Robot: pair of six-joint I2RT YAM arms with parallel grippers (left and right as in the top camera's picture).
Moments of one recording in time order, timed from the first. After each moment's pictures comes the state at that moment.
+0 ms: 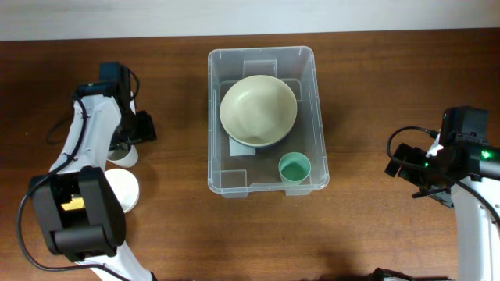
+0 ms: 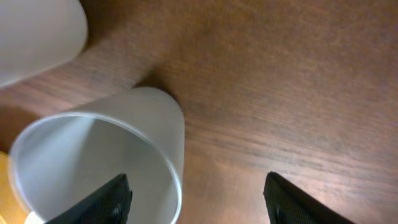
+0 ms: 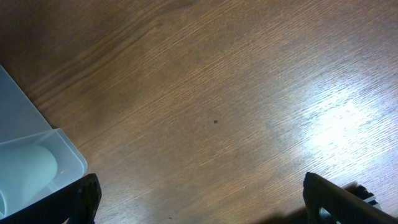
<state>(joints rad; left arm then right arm) 0.10 1.93 1.51 -1.06 -0.11 -0.18 -0.29 1.25 1.18 -1.25 0.01 0.29</state>
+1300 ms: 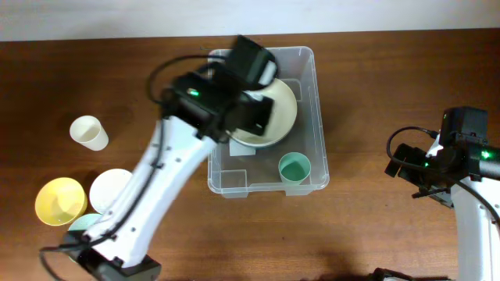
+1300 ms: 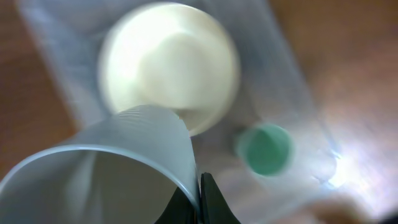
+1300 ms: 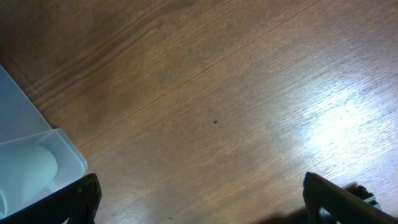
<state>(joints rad) -0.64 1.77 2.02 -1.29 -0.03 -0.20 -0.29 1.25 1.18 -1.25 0.01 0.29</state>
